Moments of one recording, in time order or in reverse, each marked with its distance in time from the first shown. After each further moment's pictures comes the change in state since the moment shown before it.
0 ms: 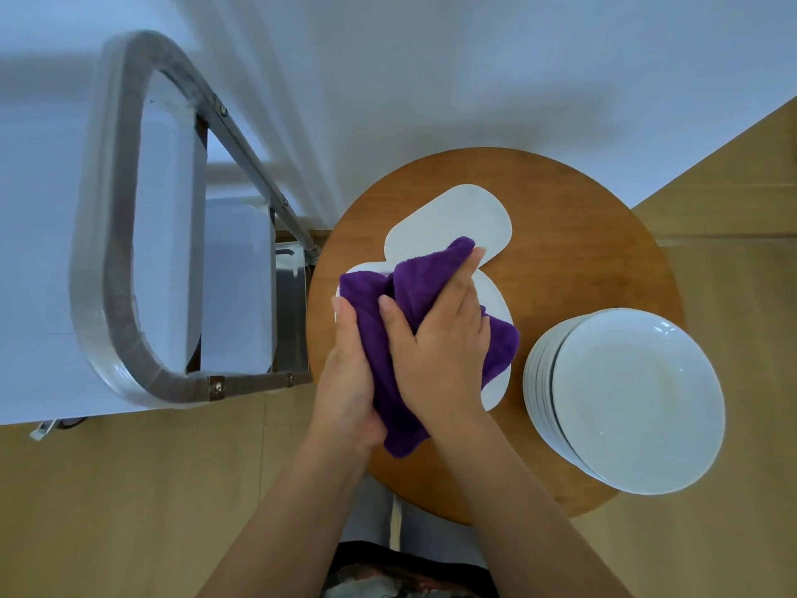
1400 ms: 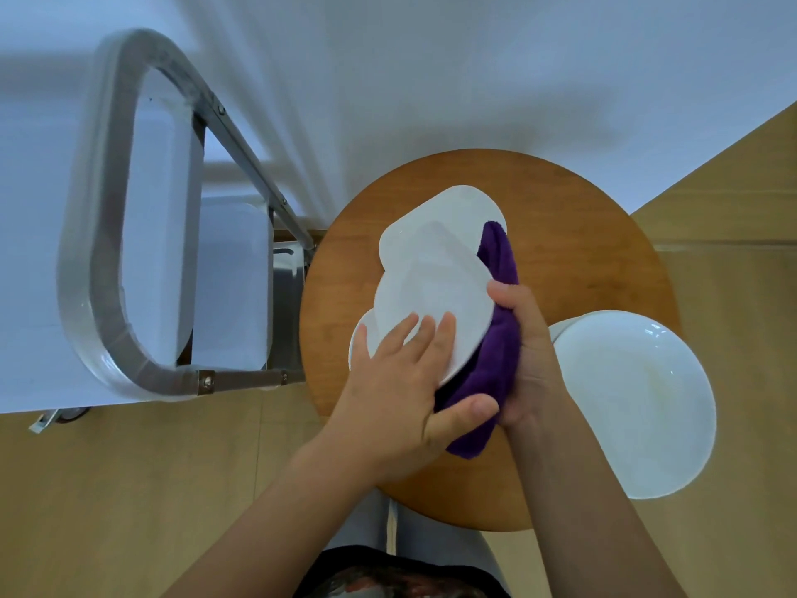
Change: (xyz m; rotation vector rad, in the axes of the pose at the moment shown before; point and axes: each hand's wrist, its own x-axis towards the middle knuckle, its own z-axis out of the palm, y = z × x) left_hand -0.023 -0.004 0.014 1.723 -0.336 0.604; right_hand 0.013 0.045 -0.061 1.485 -0.577 0.628
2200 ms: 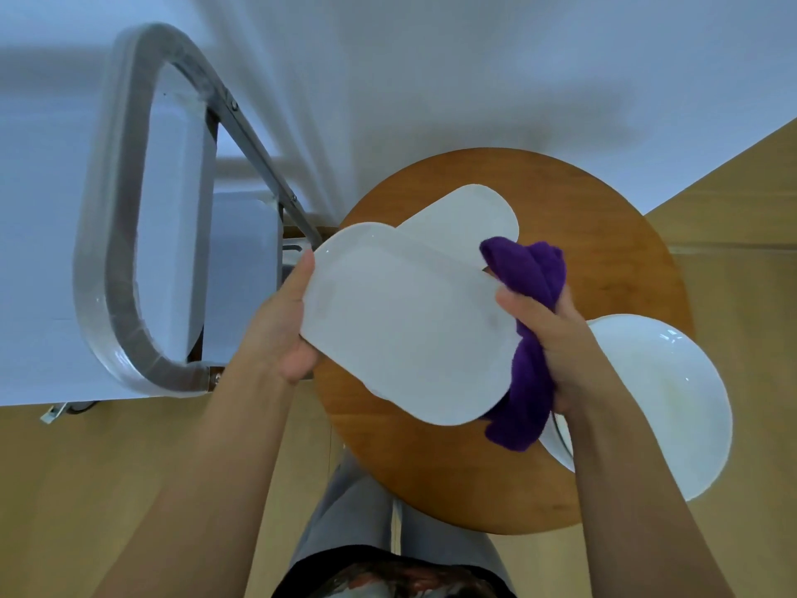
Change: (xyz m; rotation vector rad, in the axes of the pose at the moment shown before) left_hand 0.029 -0.089 -0.037 -1.861 0.298 -0.585; right_hand 0.009 -0.025 -0.021 -0.526 0.144 -0.233
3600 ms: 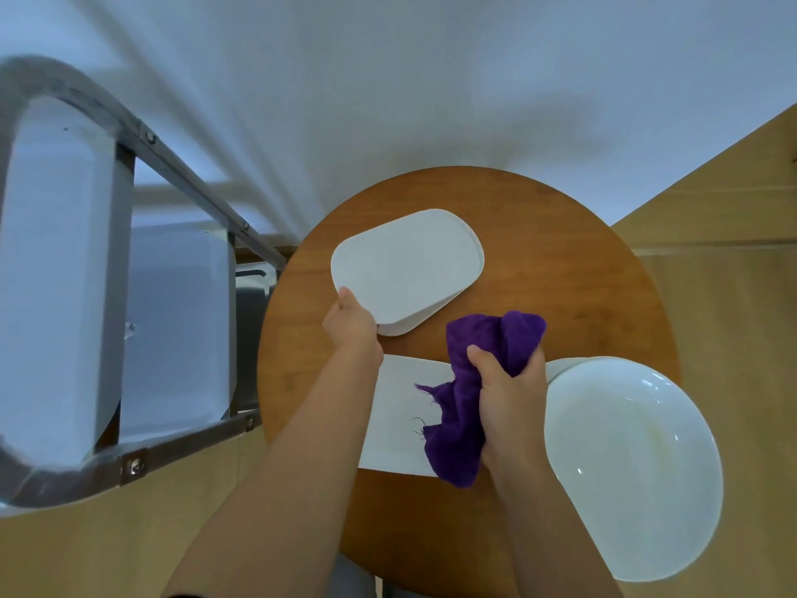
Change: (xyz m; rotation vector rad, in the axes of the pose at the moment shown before) left_hand 0.143 -0.074 0.086 0.127 0.591 0.062; right_hand 0.054 0.050 -0.014 0.058 0.514 0.044
